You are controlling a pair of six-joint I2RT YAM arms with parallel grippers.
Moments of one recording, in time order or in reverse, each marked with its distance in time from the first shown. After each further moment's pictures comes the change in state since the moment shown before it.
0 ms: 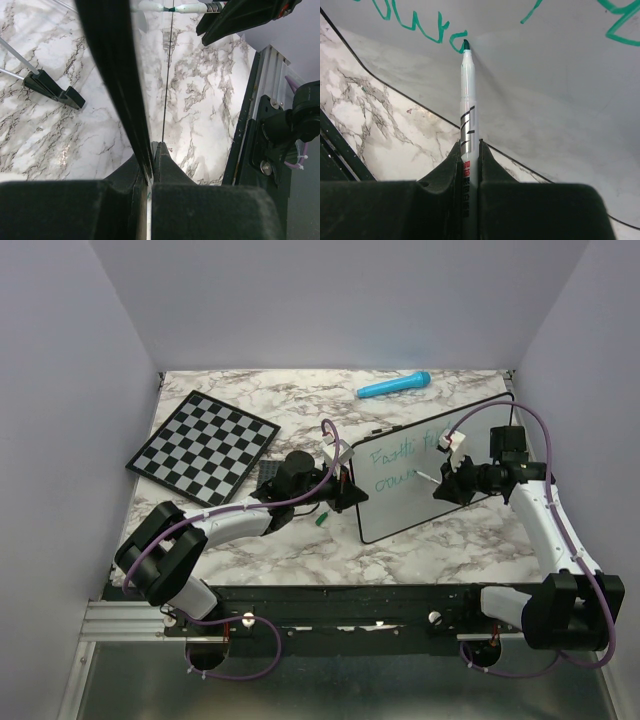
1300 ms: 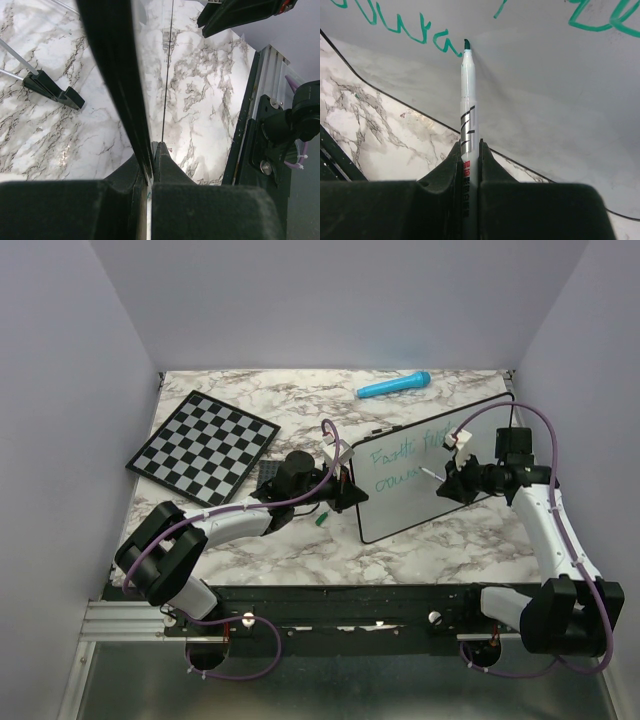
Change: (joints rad) left arm 0.000 0.000 0.000 0.001 0.002 0.002; right arm -0.031 -0.032 -0.018 0.035 0.005 0.024
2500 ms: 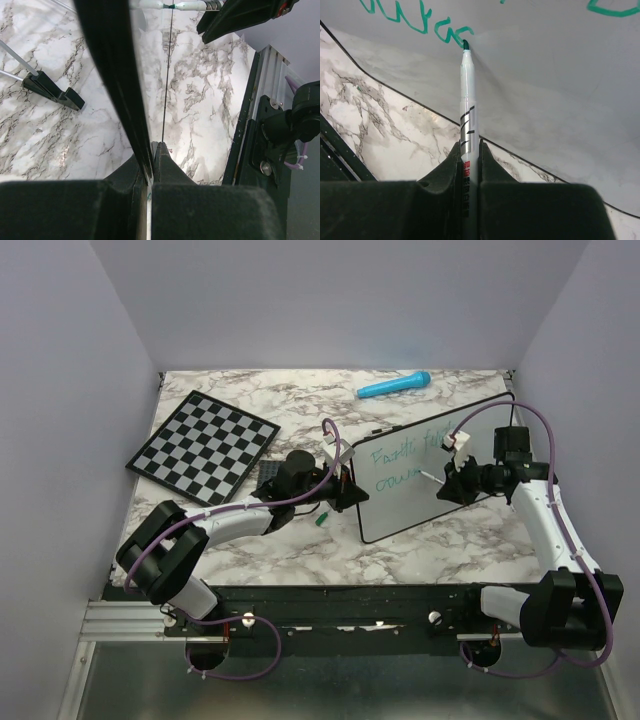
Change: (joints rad) left arm 0.001 0.008 0.007 0.000 0.004 -0.002; right arm -0.002 0.039 0.014 -0.043 -0.001 -0.022
